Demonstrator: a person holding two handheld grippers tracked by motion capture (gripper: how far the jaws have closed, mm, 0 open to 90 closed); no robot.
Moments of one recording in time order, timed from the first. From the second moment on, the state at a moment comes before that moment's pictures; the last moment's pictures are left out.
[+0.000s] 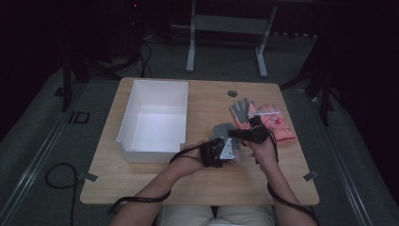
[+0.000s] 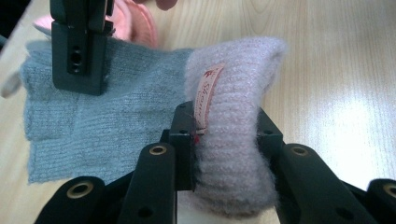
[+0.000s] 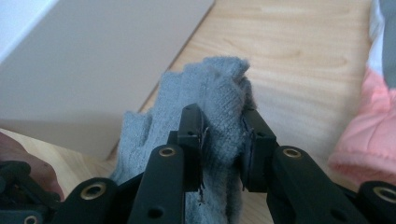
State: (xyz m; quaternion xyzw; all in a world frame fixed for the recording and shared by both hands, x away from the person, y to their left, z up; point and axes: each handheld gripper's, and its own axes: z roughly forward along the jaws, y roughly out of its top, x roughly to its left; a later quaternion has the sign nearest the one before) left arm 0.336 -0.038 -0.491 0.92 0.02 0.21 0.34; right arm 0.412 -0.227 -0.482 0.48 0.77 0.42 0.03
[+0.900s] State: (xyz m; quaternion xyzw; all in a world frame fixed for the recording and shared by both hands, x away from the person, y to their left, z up) left arm 0.342 0.001 -0.388 0.92 -0.01 0.26 0.30; right arm 0.417 -0.192 -0.385 0.43 0.76 0.48 0.07
